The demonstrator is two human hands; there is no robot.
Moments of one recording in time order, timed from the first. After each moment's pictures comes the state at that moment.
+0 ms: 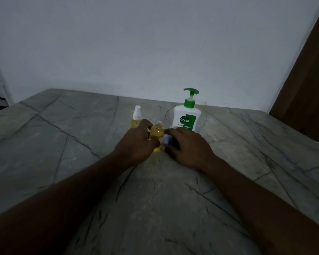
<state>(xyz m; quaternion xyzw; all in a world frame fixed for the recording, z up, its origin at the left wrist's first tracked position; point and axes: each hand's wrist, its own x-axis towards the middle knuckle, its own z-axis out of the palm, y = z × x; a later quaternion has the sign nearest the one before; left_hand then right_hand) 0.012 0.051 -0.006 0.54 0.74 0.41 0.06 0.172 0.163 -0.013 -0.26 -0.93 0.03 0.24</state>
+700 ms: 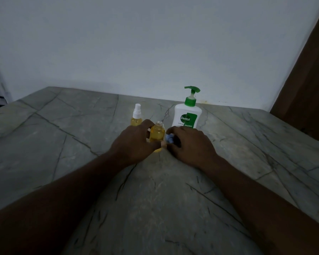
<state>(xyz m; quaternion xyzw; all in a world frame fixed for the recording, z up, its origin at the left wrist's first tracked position) 0.001 0.048 -0.011 0.59 0.72 0.36 -0.02 0.169 0.168 -0.018 -0.28 -0.92 -0.03 0.27</state>
